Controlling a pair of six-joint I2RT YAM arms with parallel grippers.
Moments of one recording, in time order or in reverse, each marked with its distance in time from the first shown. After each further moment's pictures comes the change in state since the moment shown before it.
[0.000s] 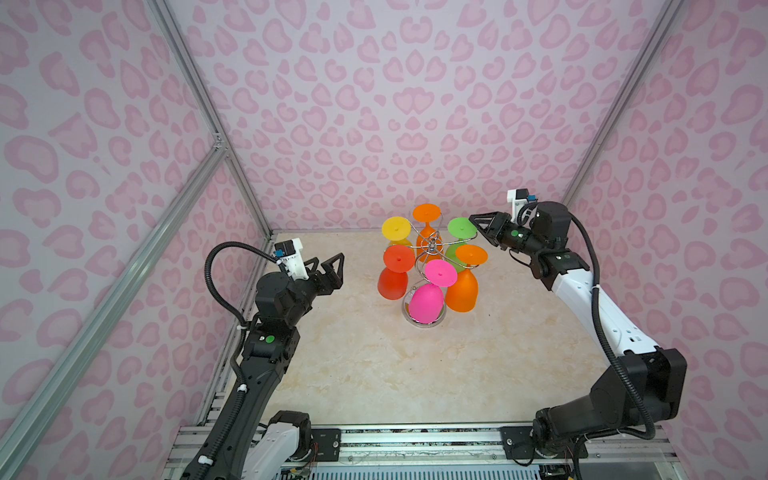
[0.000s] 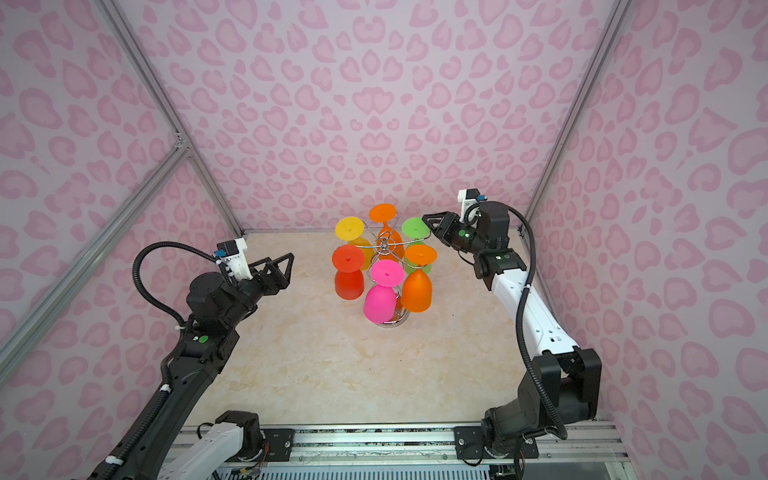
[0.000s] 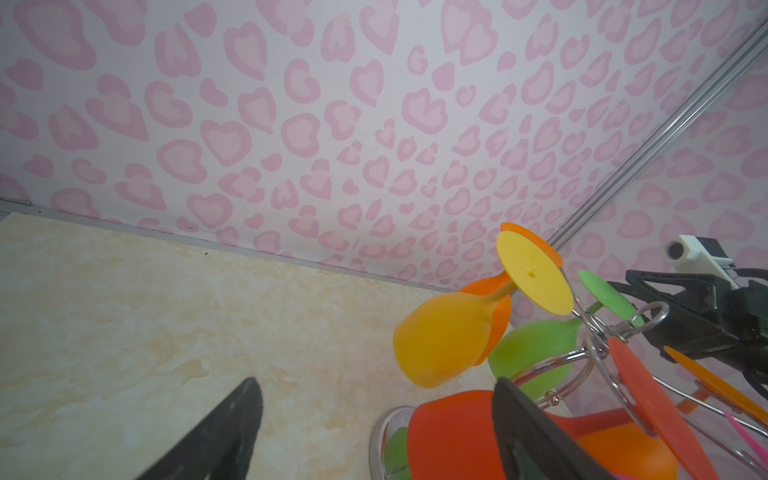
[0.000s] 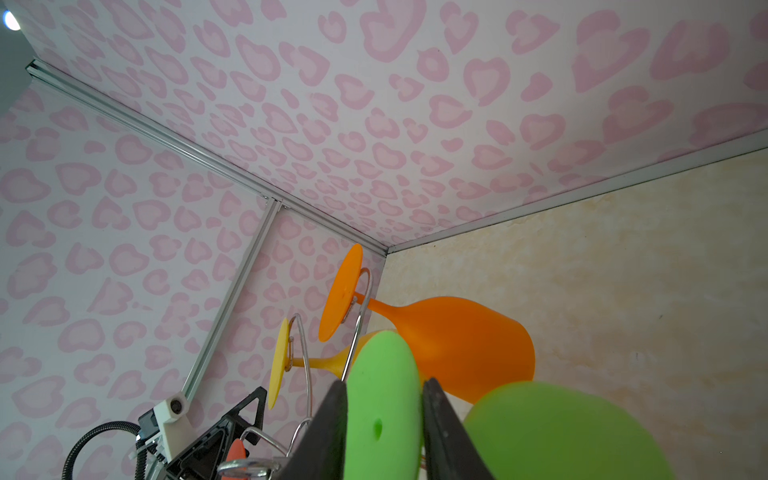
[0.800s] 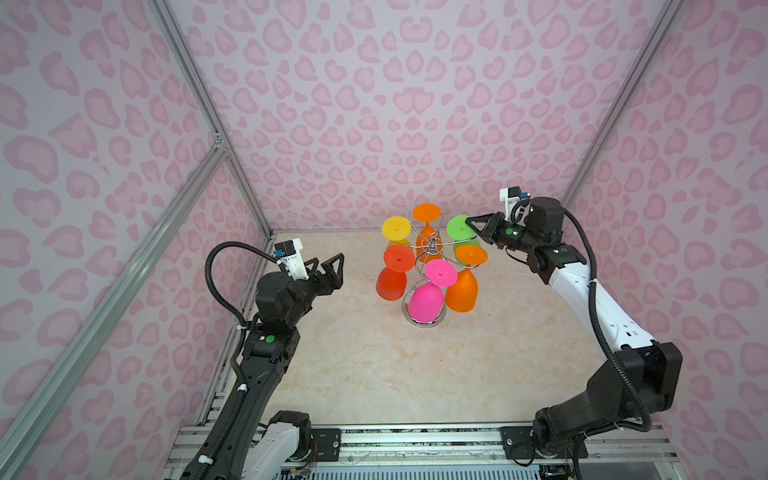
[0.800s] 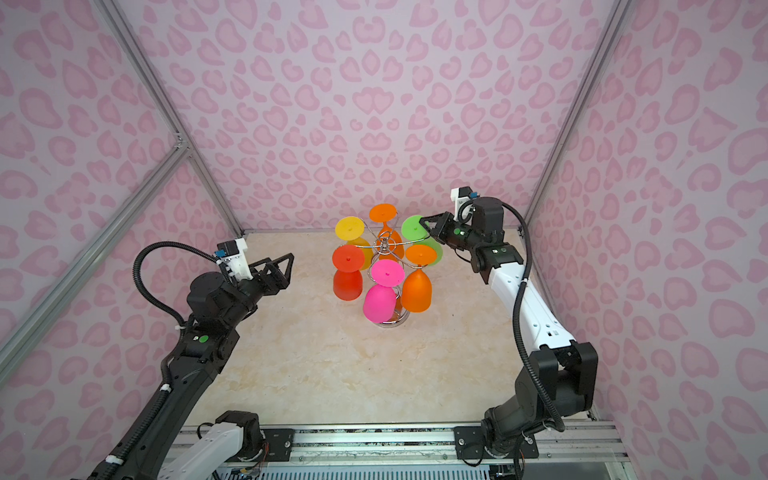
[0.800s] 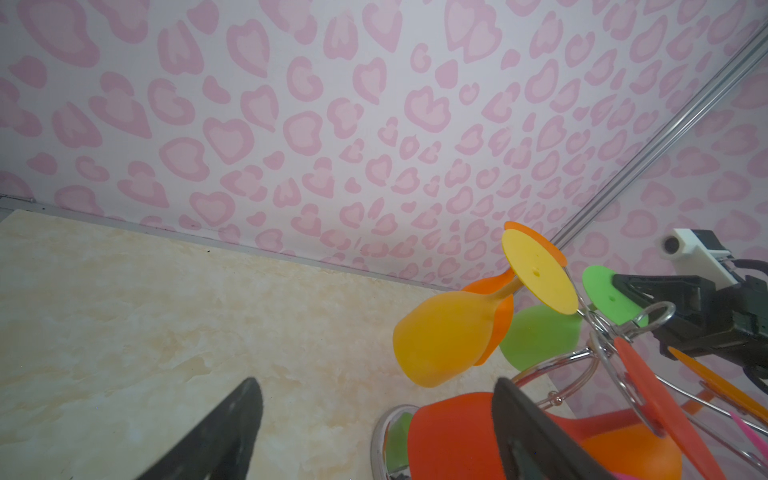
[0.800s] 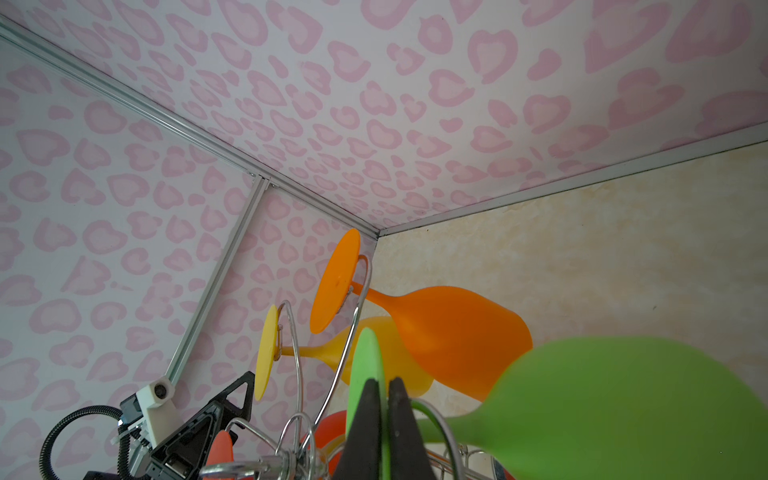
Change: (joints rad) left arm 0.000 0.002 0.000 -0.004 -0.008 0.001; right arm 0.023 0.043 0.080 -0.119 -0.003 -0.080
